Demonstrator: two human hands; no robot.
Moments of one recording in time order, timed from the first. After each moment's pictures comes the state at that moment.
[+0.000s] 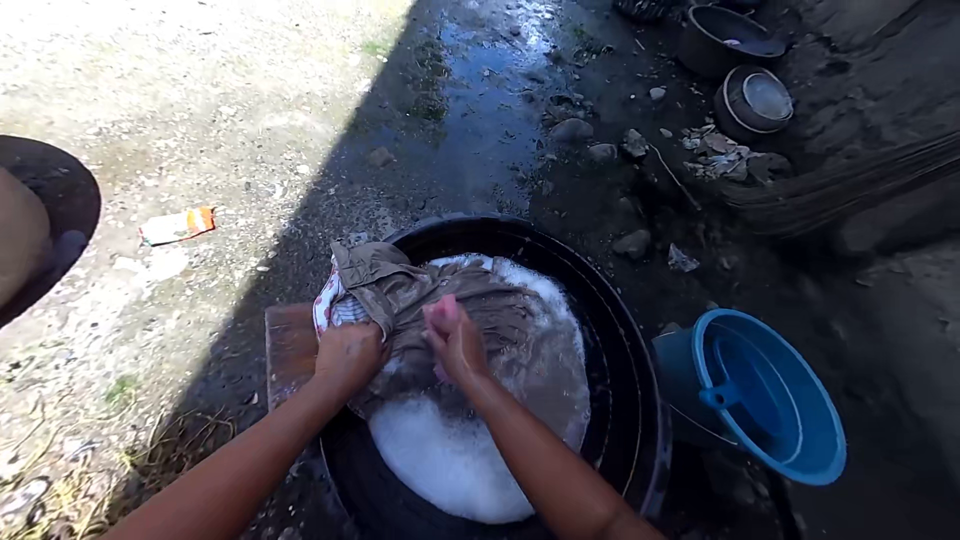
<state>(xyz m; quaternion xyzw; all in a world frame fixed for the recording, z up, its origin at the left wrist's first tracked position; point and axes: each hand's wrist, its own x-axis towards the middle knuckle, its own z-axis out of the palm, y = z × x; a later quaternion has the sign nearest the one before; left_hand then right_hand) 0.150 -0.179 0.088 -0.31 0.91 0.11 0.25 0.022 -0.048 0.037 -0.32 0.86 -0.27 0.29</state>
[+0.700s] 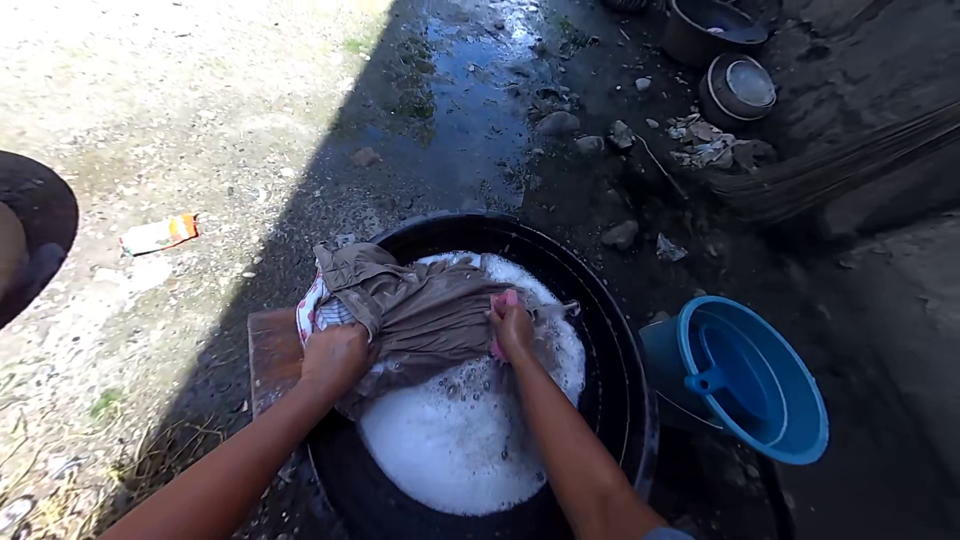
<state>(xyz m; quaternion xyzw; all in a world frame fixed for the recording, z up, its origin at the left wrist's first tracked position) 0.150 -0.176 0.086 -0.32 0.91 0.10 0.24 -0.057 0.001 0.005 -0.17 0.92 -0.20 0.28</state>
